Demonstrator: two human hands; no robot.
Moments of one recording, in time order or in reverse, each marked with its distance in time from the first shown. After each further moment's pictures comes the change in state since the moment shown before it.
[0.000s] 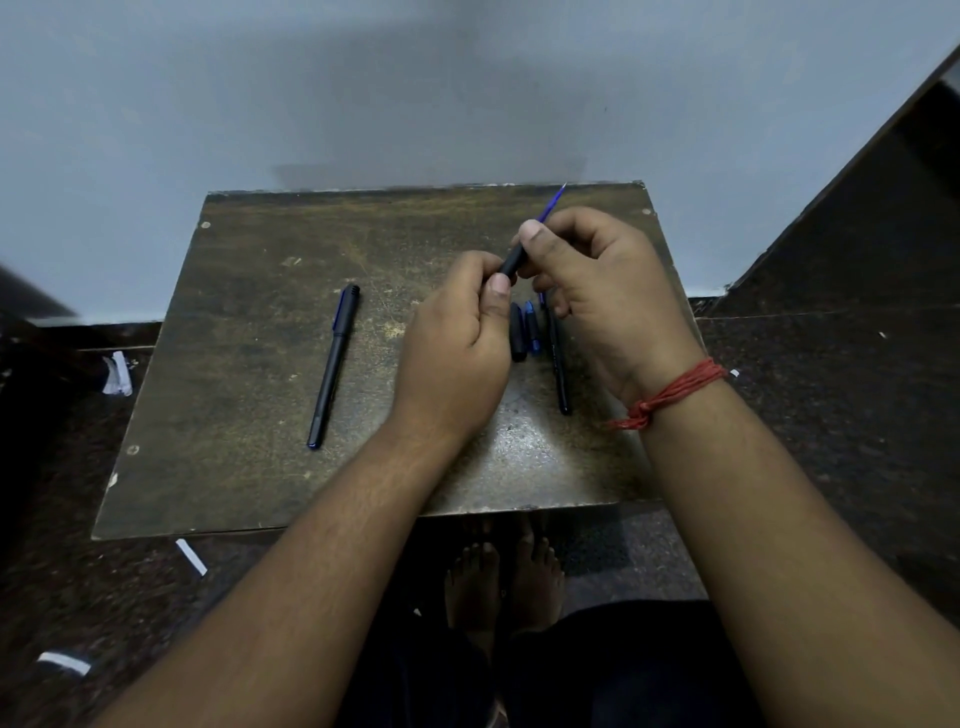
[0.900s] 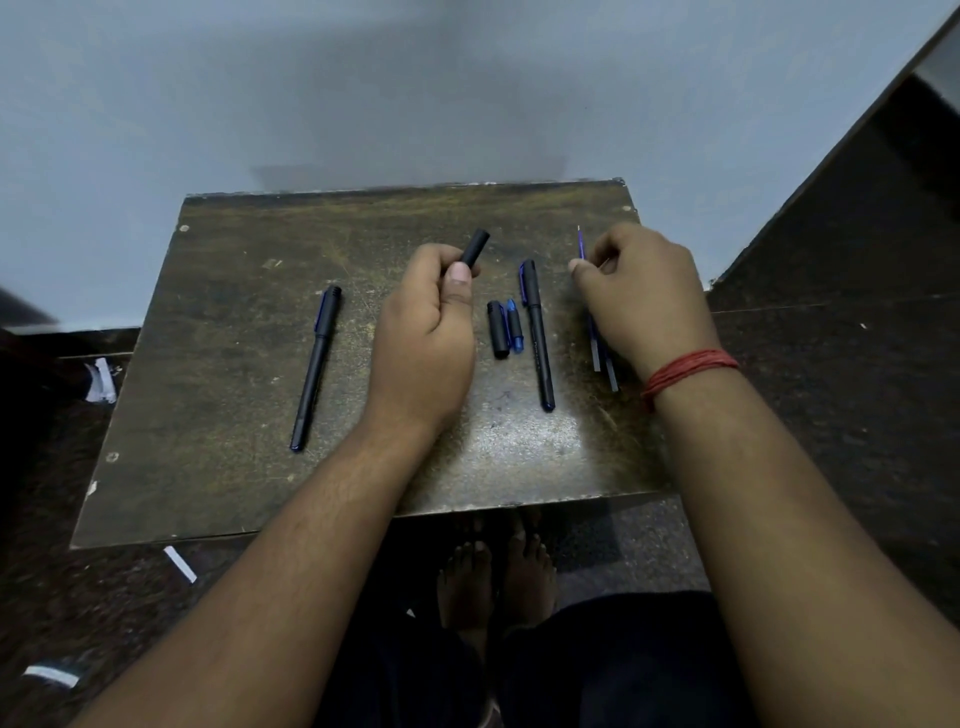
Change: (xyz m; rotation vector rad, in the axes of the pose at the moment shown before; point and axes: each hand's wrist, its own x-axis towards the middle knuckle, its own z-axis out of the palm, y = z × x) left_hand 0.002 0.003 -0.004 -0.054 0.026 -0.107; right_hand 0.011 0.014 -0.042 -0.863 0.189 0.100
